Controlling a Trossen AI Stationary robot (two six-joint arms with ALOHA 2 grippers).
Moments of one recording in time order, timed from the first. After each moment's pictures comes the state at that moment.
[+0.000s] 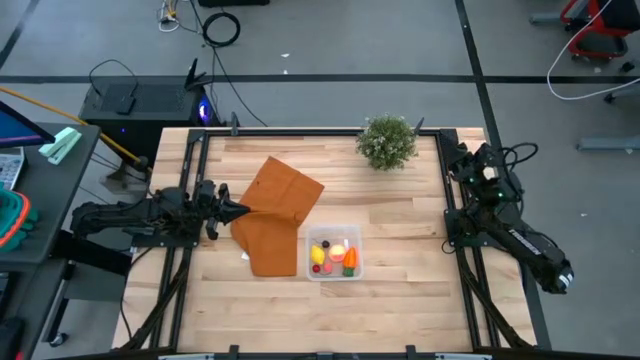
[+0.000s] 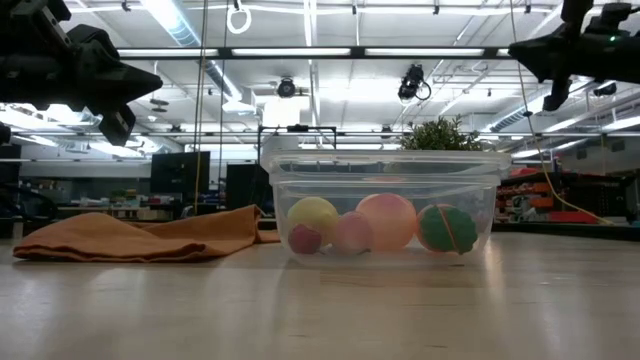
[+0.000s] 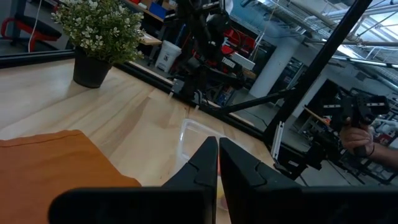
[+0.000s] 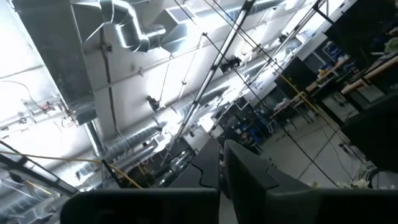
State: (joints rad) left arm 0.03 0.01 0.01 0.03 -0.01 -0.51; right arm -0.82 0.00 0.08 0.45 -0.04 0.77
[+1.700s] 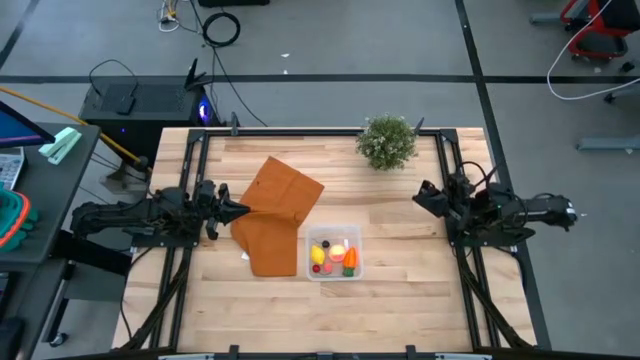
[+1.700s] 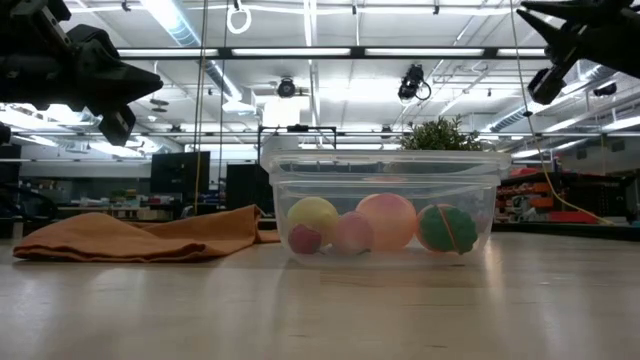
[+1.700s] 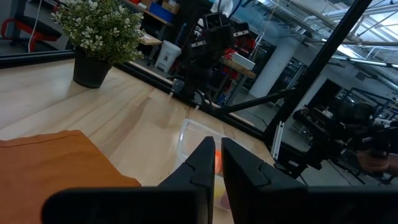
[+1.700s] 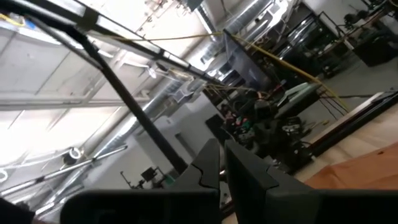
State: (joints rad) left arm 0.03 0.01 0.01 0.03 -0.01 -0.51; right arm 0.03 0.00 0.01 0.41 0.02 0.73
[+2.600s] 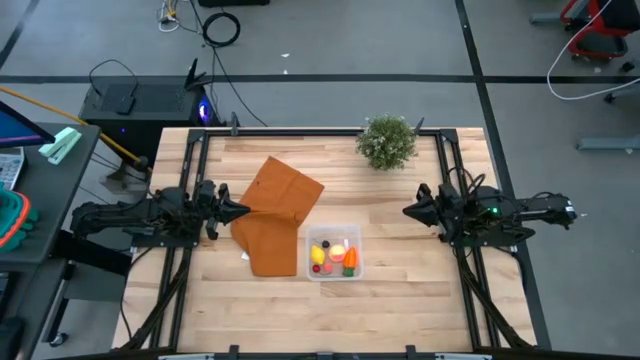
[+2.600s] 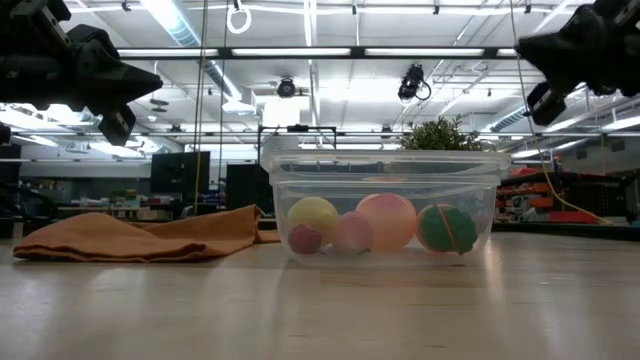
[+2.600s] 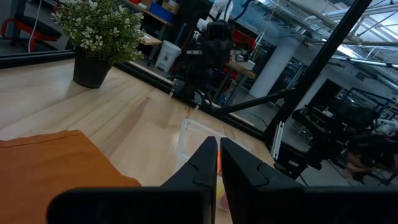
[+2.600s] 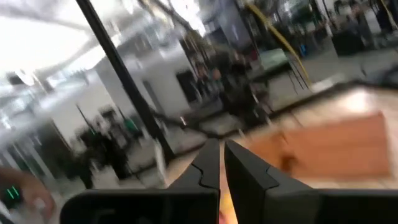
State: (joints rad) left arm 0.03 0.01 0.01 0.03 -0.01 -0.51; right arm 0.07 0.00 0.01 0.20 -0.01 0.48
